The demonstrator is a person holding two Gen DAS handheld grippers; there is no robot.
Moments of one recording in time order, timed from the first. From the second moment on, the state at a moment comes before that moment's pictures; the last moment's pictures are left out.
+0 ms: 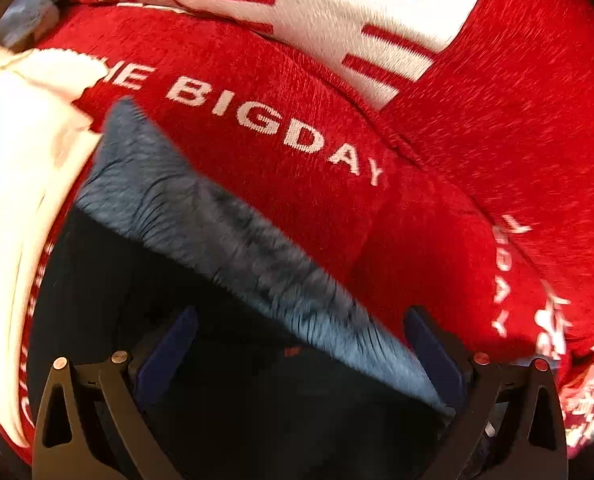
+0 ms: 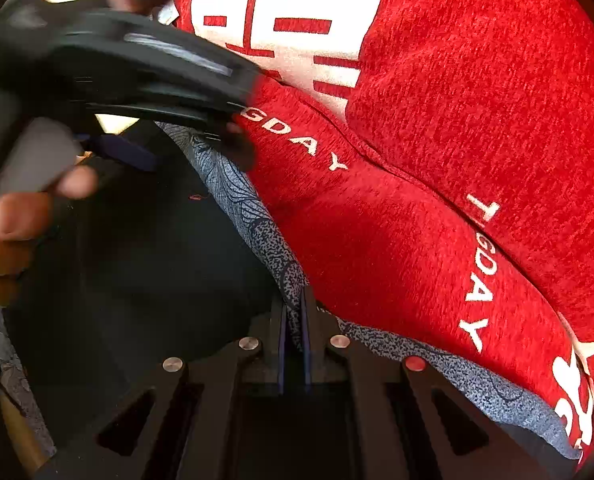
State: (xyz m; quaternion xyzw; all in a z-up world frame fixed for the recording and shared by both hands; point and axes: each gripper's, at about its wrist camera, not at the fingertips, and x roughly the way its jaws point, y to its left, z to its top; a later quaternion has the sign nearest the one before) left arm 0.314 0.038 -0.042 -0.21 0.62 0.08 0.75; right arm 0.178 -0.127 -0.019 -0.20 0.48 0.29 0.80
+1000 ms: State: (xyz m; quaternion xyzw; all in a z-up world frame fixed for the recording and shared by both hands) left arm 0.176 0.028 0.052 -0.18 0.55 0.04 0.82; right arm 0.138 -0.140 0.024 -0.22 0.49 0.27 0.80
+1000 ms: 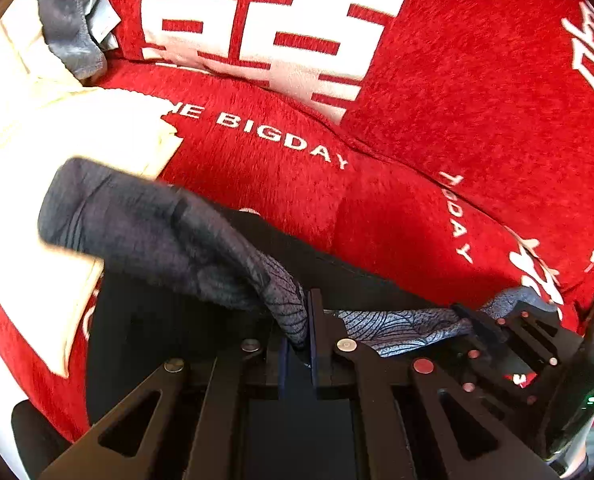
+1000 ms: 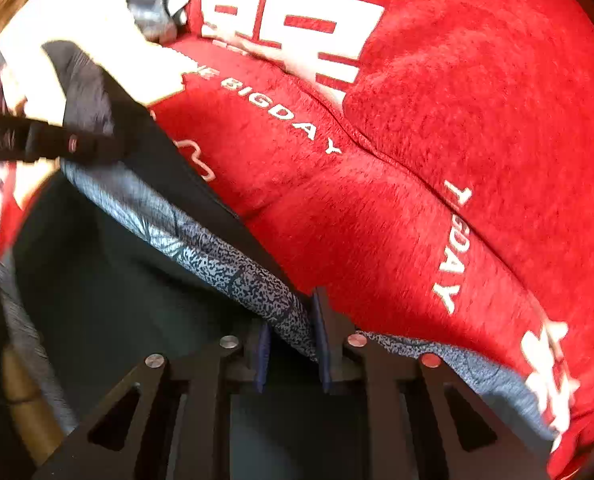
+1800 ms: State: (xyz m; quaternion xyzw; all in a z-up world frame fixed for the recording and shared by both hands) left arm 0.002 0.076 -0.028 -0.23 0.60 -0.01 0.77; right arm -0.062 -0.120 -0.010 -0.21 0.49 0.21 0.82
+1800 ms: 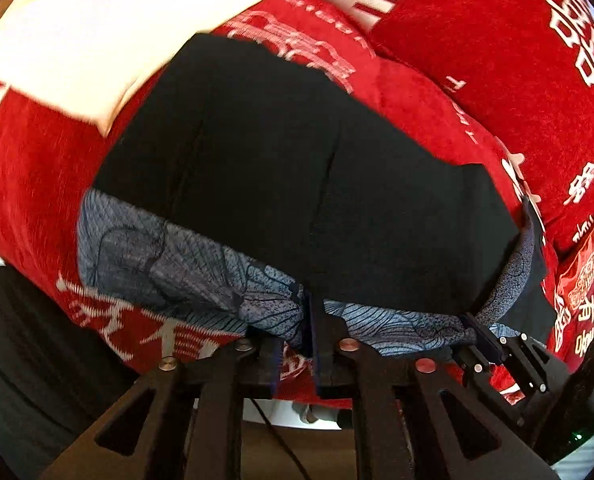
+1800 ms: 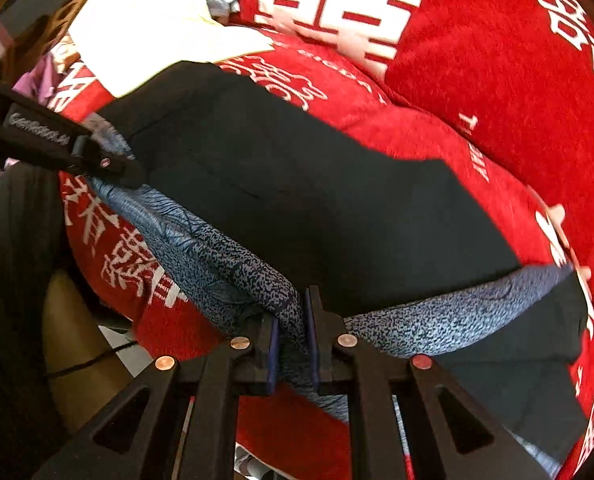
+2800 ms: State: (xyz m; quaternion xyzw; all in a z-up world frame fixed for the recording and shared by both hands) left arm 0.057 0.020 -0.023 -0.05 0.58 0.05 0.81; right arm -0.055 -0.163 0.019 -0.11 0.50 0.12 0.85
